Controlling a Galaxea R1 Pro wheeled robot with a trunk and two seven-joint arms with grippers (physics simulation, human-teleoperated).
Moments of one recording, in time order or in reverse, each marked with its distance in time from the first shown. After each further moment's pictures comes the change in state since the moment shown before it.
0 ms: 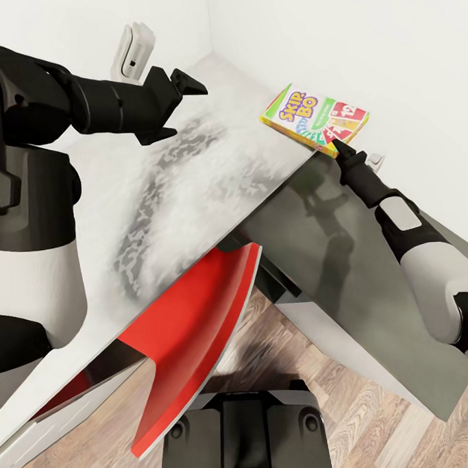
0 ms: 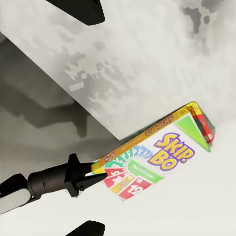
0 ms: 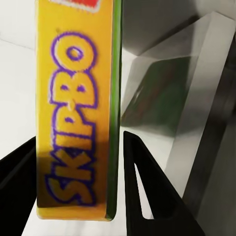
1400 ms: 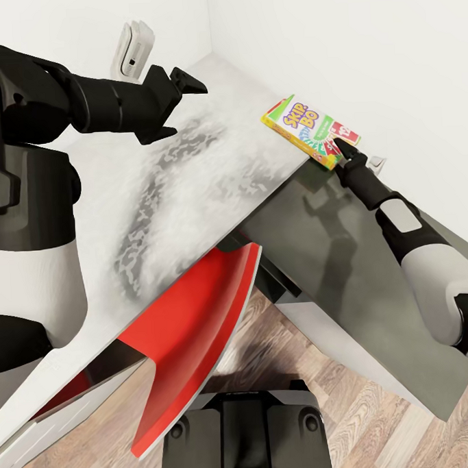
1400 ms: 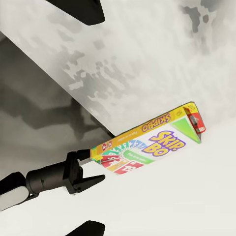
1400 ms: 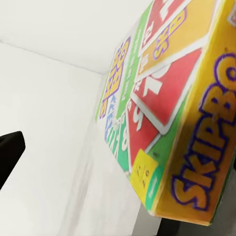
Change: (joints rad) left arm -0.002 -0.002 0.003 0.000 0.000 0.000 0.000; right arm 0.008 -0.005 0.000 0.007 0.003 -0.016 -0.002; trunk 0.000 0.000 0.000
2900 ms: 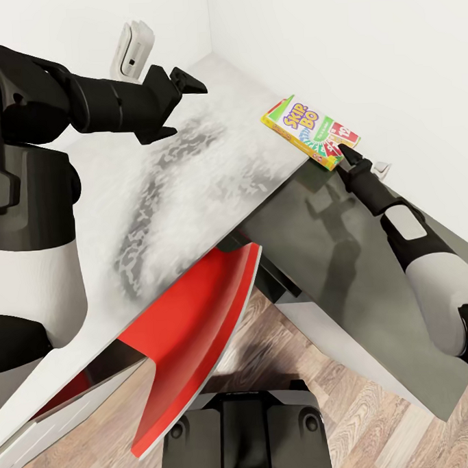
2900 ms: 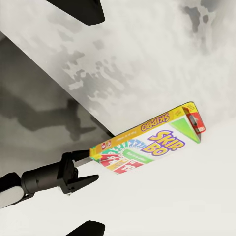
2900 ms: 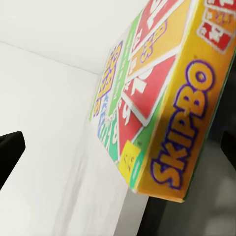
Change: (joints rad) left arm 0.000 0.000 0.000 0.000 0.000 0.000 0.000; right arm 0.049 -0.021 -0.004 -0.050 -0.001 0.000 0.001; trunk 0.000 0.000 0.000
